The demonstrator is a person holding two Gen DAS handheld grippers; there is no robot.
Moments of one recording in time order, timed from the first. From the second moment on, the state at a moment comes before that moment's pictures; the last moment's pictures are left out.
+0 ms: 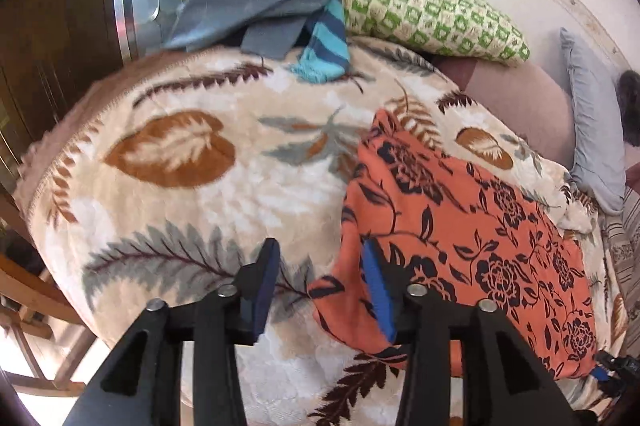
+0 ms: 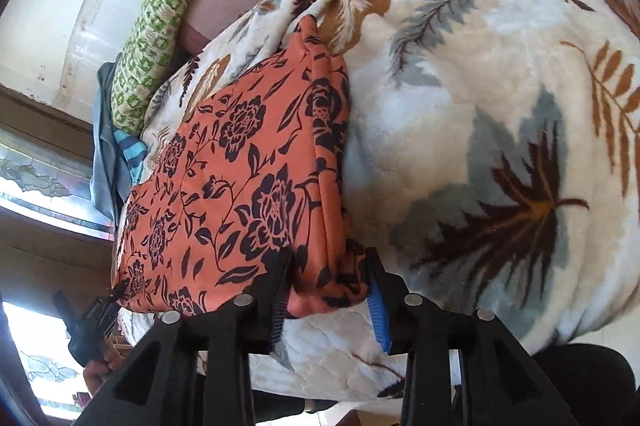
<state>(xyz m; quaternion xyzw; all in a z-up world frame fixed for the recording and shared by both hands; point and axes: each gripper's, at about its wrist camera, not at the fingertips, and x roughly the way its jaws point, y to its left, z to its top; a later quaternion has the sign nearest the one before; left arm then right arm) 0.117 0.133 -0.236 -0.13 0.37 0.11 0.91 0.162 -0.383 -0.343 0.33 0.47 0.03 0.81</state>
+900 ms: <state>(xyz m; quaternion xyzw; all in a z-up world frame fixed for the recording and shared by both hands) 0.111 -0.009 -0.224 0.00 0.39 0.02 0.92 0.213 -0.366 -0.293 0.19 0.42 0.00 0.89</state>
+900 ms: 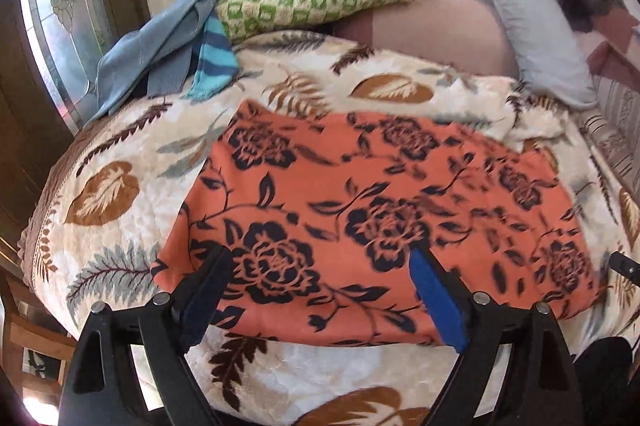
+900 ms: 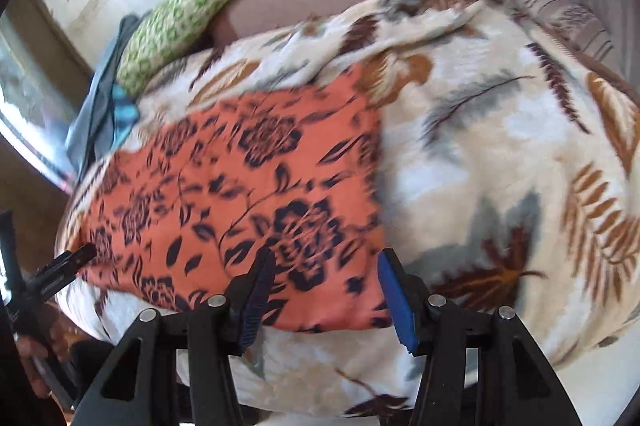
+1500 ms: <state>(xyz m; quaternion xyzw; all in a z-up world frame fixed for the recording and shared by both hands) 0.044 -0.042 -0.096 0.04 0.24 0.04 0.97 0.160 -0.335 -0.189 0.15 0.31 0.04 0.94</state>
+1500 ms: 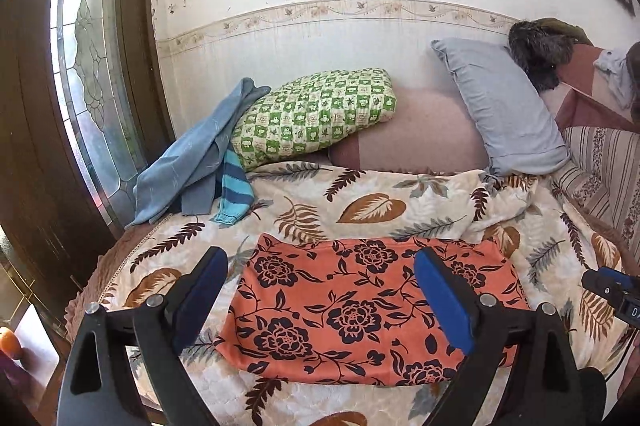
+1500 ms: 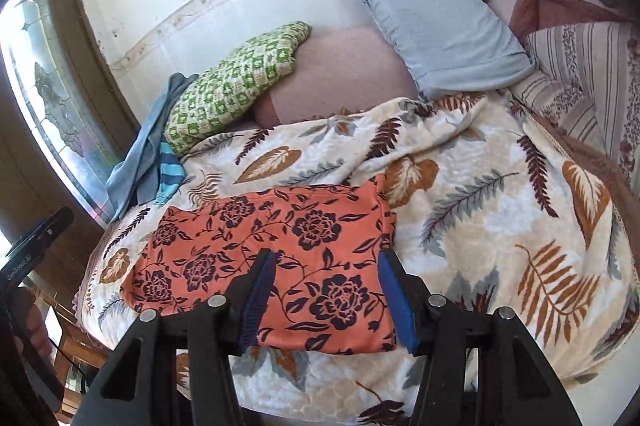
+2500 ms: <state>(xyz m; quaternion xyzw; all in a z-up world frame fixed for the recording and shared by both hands) 0.006 -0.017 -0.076 0.03 0.20 0.06 0.98 0.125 -0.242 -0.143 0.06 0.27 0.10 0.96</state>
